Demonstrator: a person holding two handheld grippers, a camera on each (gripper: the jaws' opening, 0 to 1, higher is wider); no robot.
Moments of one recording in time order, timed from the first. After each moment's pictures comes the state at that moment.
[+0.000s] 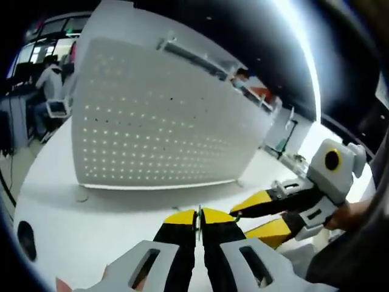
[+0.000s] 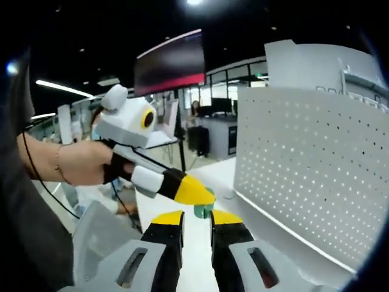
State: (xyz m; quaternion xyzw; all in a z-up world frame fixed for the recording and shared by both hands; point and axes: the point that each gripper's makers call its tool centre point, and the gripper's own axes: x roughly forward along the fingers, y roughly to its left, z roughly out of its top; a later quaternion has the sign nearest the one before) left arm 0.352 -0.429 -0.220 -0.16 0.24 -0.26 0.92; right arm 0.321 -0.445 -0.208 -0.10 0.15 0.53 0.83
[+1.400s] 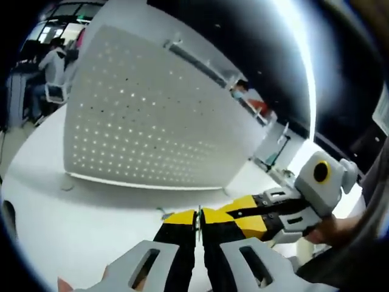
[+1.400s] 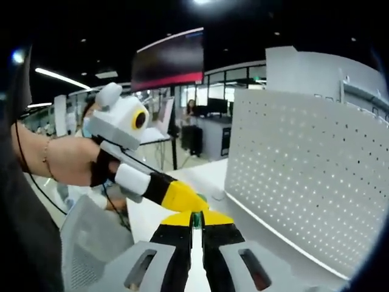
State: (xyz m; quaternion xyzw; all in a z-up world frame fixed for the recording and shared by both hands) left arm 0.350 -0.441 -0.216 -0.22 0.23 -0.28 0.91; right arm 0.330 -0.446 -0.207 -0.10 0.14 0.52 0.84
